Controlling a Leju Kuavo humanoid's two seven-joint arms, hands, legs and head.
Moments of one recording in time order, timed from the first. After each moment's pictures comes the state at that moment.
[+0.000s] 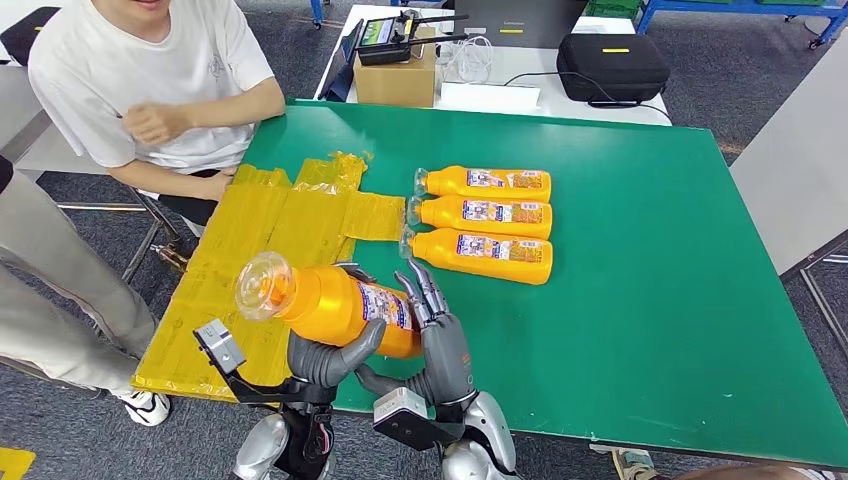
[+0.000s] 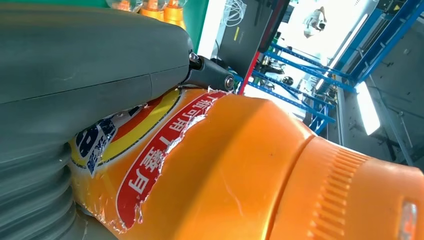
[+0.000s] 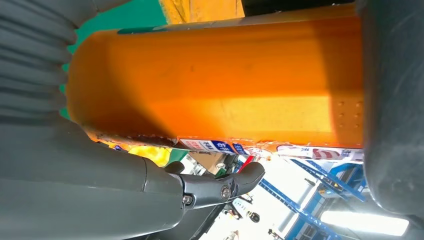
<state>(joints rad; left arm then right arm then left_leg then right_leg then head) 0.02 -0.25 -0.41 -1.48 0.35 -0.03 -0.48 -0.13 0.21 0.68 -1.18 0.64 -0.51 -0.49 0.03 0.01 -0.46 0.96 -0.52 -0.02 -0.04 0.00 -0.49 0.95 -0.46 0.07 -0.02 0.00</state>
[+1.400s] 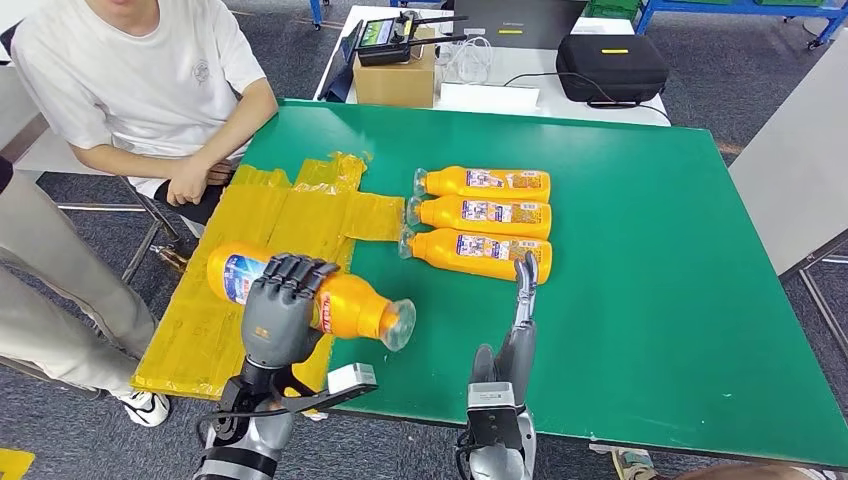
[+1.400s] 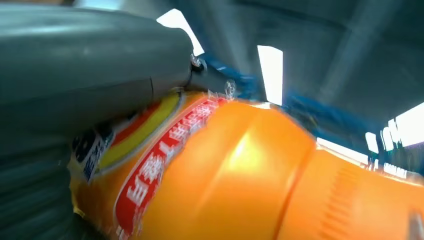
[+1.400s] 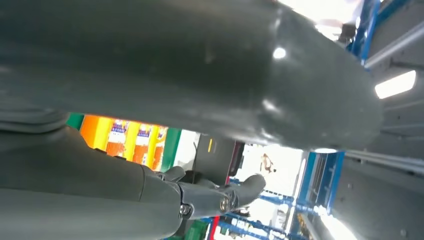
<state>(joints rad) -0.06 -0.30 -0.03 -1.34 -1.31 0.69 -0.61 -0.04 0.23 0.56 -1.32 0.27 -0.66 -0.69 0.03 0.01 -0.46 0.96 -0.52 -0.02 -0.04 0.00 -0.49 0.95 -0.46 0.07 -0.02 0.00</state>
